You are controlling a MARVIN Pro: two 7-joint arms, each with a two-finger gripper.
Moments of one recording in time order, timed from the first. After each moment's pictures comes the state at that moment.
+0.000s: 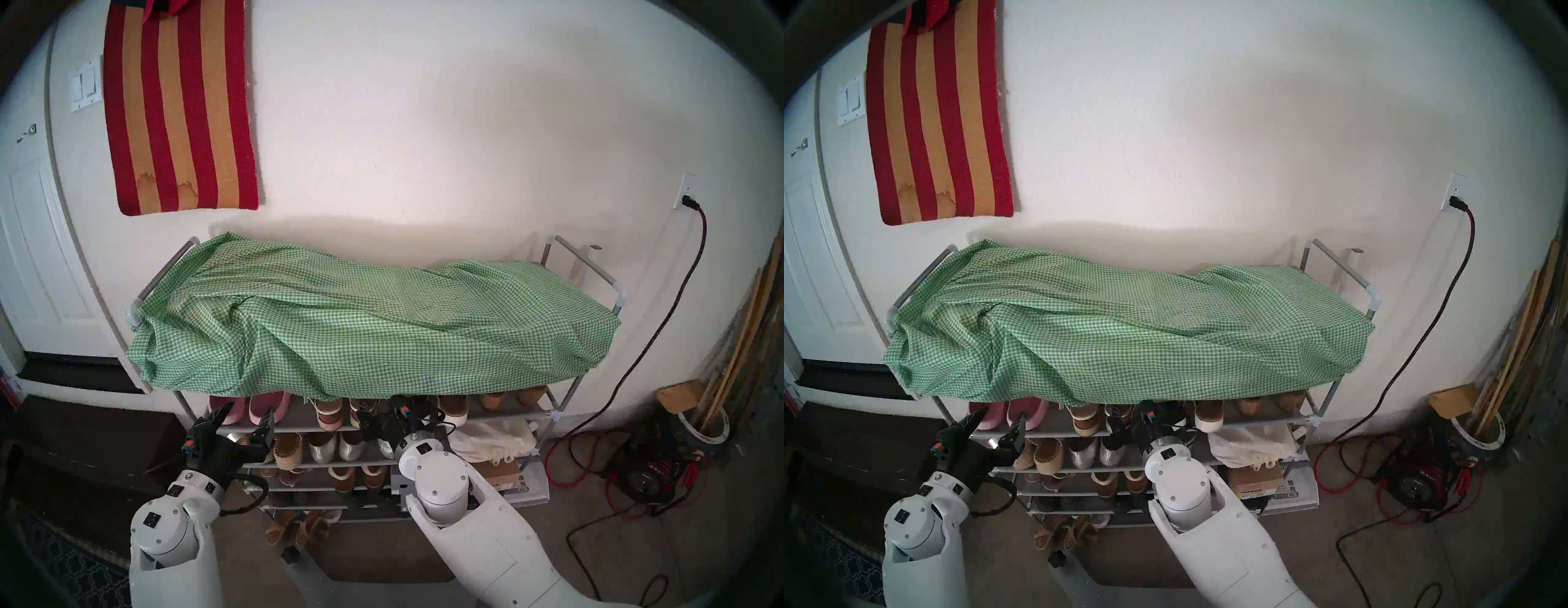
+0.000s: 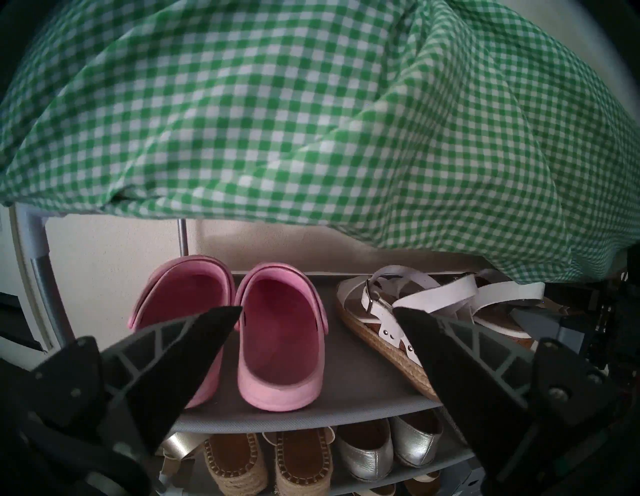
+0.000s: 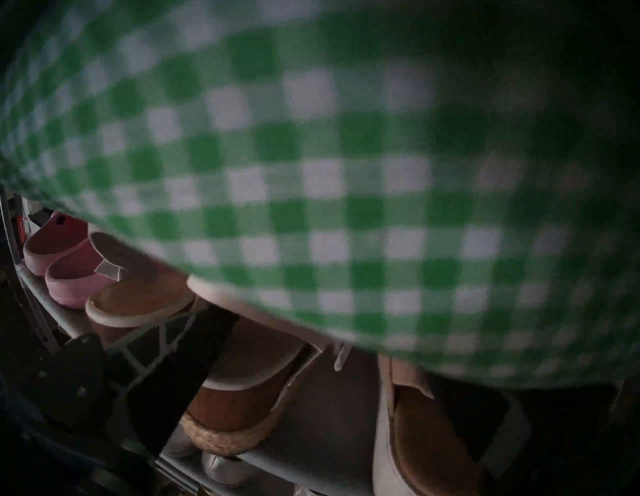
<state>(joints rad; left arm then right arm) 2.00 -1.70 -2.02 -1.87 -0.08 -0.01 -0.56 -1.55 -1.49 1.04 -1.44 -0.02 0.03 -0.11</state>
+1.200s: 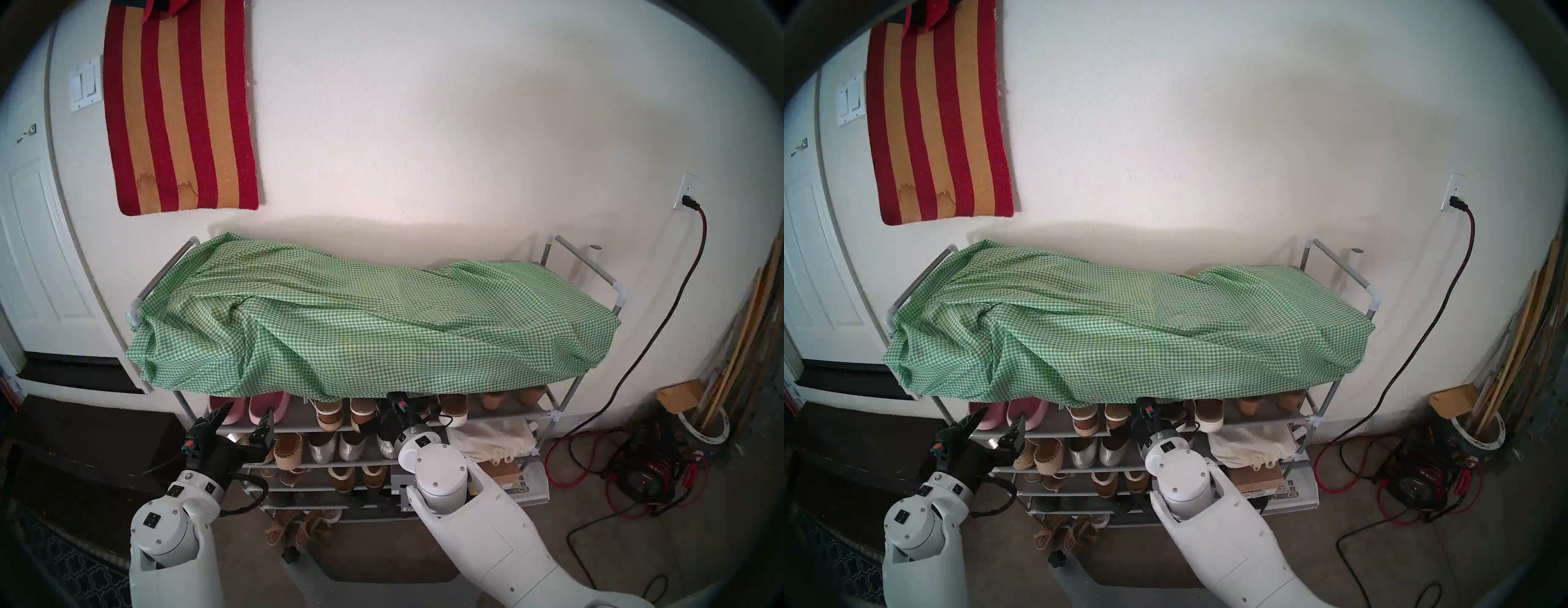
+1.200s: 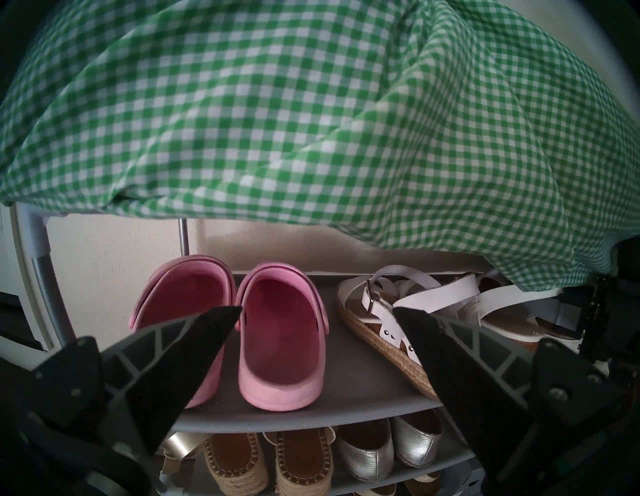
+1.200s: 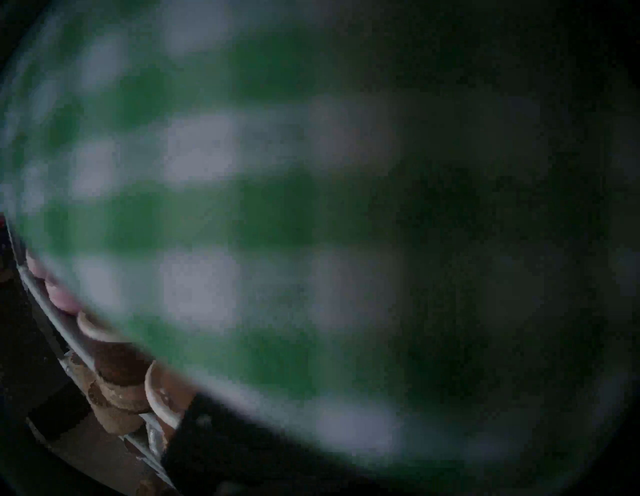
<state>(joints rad) 2.00 -1.70 -2.02 -1.87 -0.08 -0.01 -0.56 -1.54 -1.46 1.03 -1.44 -0.02 0.01 -0.05</state>
